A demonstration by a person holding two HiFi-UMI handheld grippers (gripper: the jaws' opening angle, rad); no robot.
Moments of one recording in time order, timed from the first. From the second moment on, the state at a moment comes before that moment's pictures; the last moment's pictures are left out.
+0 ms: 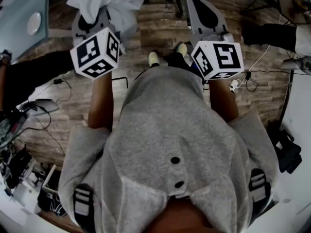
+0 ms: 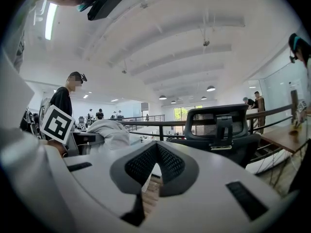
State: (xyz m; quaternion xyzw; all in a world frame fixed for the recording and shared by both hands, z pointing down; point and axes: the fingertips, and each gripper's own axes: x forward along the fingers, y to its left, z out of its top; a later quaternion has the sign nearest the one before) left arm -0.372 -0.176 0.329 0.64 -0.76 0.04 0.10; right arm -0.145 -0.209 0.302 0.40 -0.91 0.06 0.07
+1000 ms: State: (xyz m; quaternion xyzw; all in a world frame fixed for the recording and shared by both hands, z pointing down) left arm -0.219 -0.124 0.316 0.76 -0.64 0.03 0.07; right arm -0.048 -0.136 0.286 0.48 -0.87 0.04 0.09
